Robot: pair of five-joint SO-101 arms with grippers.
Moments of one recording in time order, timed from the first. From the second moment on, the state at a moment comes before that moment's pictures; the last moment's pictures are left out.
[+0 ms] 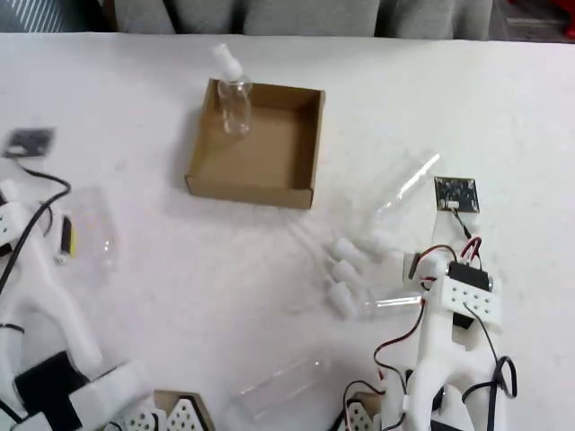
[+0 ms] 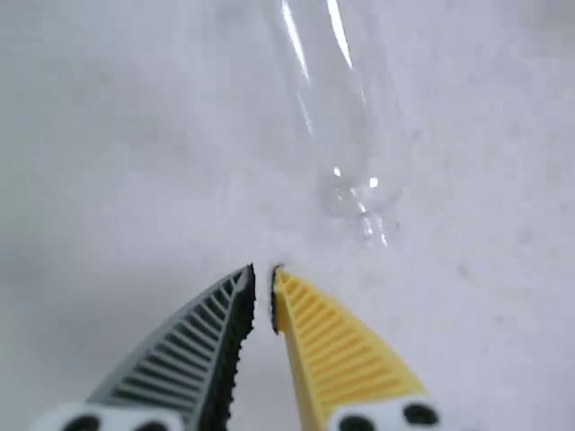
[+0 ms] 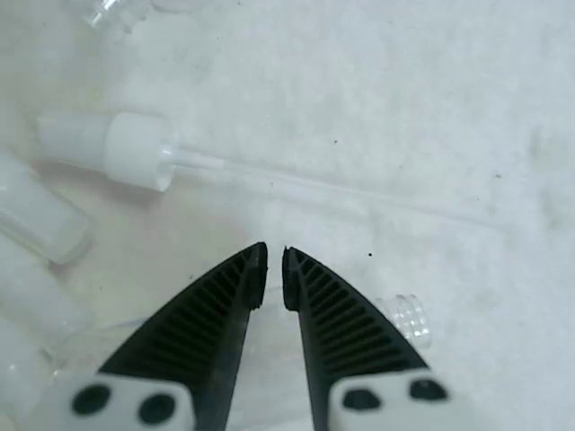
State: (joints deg) left arm -37.9 -12.8 25.7 78.8 -26.9; right arm 15.6 -36.4 64.9 45.5 16.0
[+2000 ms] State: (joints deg) left arm -18.2 3.5 1.9 84.2 -77.7; right arm 15.6 -36.4 64.9 44.4 16.0
